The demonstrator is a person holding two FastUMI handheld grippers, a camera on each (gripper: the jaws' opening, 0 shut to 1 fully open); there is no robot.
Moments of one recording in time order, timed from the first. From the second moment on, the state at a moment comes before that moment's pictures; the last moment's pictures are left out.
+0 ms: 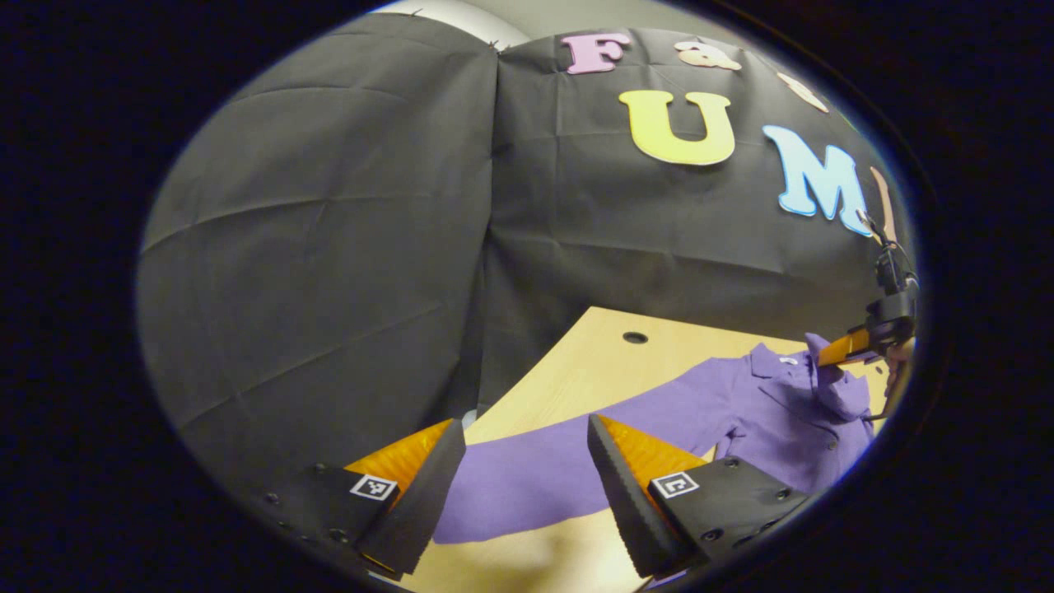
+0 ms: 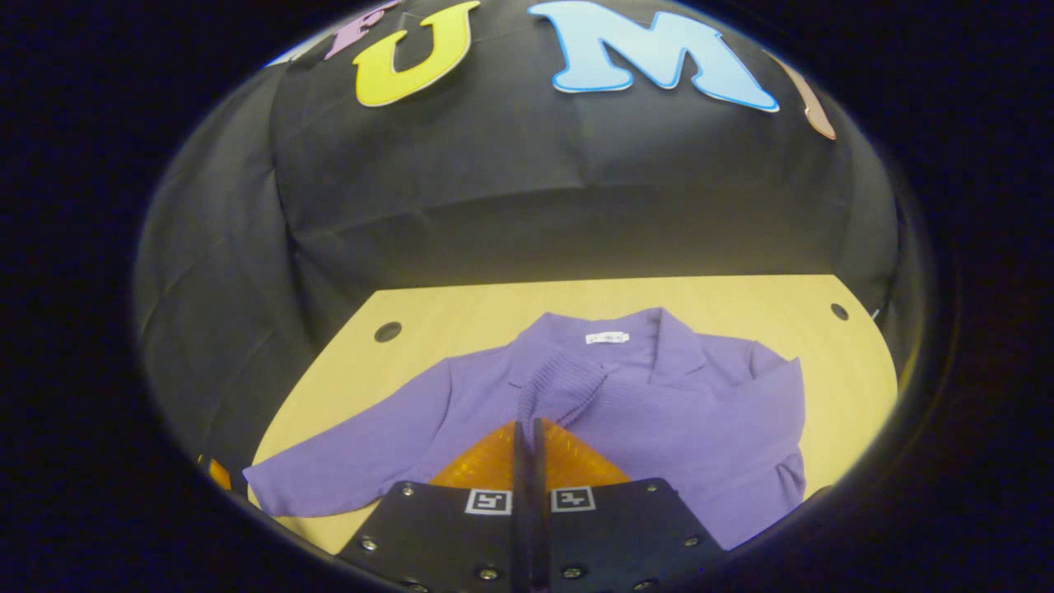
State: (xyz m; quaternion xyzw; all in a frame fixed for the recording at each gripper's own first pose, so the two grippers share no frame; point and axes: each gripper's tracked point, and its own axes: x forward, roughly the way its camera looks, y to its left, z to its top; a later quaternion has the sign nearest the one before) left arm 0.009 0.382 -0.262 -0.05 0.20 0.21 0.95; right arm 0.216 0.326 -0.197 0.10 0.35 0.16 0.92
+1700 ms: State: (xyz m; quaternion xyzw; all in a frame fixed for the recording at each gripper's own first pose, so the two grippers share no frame) left arm -0.034 0.435 -0.379 -0.11 0.35 0.33 0.87; right arm 0.130 0.337 -0.143 0.08 0.31 0.20 0.93
